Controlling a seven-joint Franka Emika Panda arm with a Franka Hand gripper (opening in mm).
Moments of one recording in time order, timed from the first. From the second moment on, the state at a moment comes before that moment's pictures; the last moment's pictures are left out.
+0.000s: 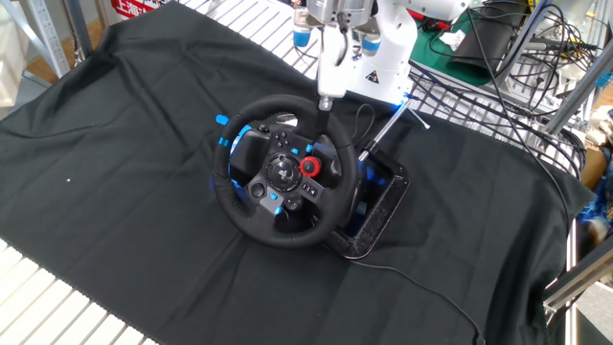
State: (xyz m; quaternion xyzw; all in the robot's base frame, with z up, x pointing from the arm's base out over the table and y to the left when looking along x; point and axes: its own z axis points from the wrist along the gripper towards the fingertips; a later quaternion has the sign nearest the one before) arm 0.388 0.010 0.329 0.49 0.86 0.08 0.06
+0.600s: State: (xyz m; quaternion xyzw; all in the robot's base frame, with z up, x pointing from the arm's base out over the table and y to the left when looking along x) arm 0.383 0.019 0.345 0.38 0.92 0.05 0.04
